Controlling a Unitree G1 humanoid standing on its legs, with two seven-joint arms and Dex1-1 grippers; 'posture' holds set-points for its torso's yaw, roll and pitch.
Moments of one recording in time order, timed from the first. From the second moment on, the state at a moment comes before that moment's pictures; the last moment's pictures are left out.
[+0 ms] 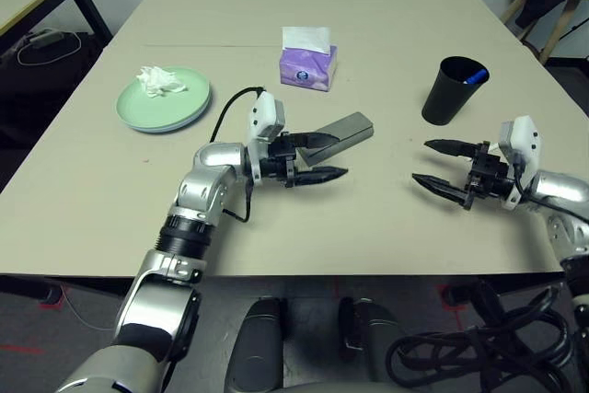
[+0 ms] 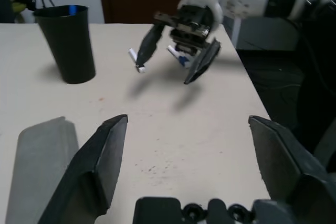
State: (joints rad) left arm -0.63 0.36 -0.17 0.17 -0.31 0.23 -1.30; right arm -0.52 -0.80 0.02 0.54 0.24 -0.19 1.40
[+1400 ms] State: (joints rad) left arm -0.56 0.33 -0.23 0.17 -0.27 0.13 -1.17; right arm -1.02 -1.00 0.48 1.14 -0.55 -0.97 1.34
